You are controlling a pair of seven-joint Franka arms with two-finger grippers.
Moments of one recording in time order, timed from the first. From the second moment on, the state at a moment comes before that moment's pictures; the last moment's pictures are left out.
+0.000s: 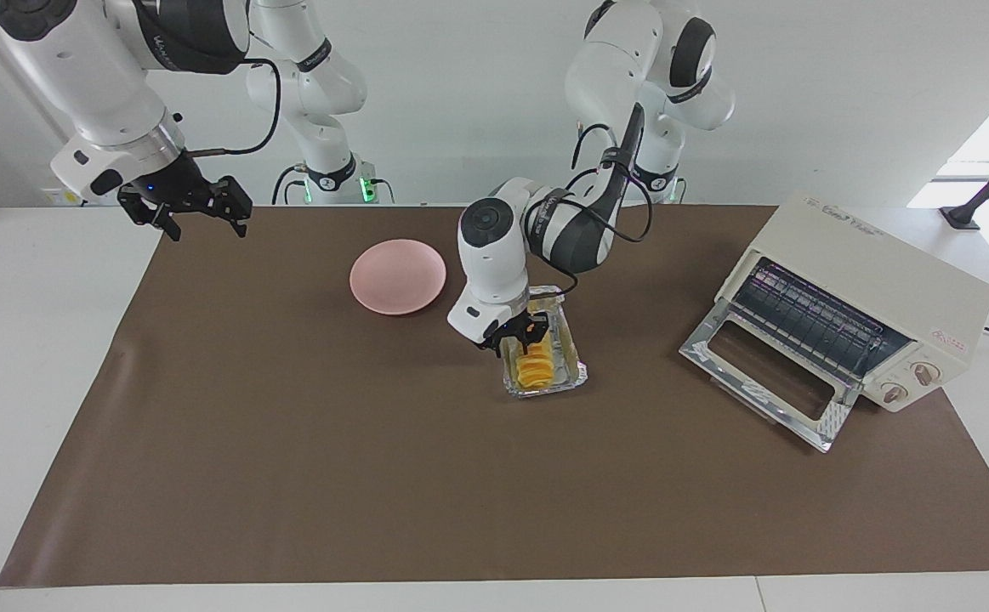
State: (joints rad) left arm -0.83 0.61 0.16 -1.37 0.01 1.88 -0.67; right arm -0.06 -0.02 0.01 -1.65 -0.01 1.51 -0.10
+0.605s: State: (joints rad) left arm -0.46 0.33 0.30 -1.35 -0.06 1.53 -0.34; right arm 0.19 0.02 0.03 -1.76 0.02 1.73 0.15
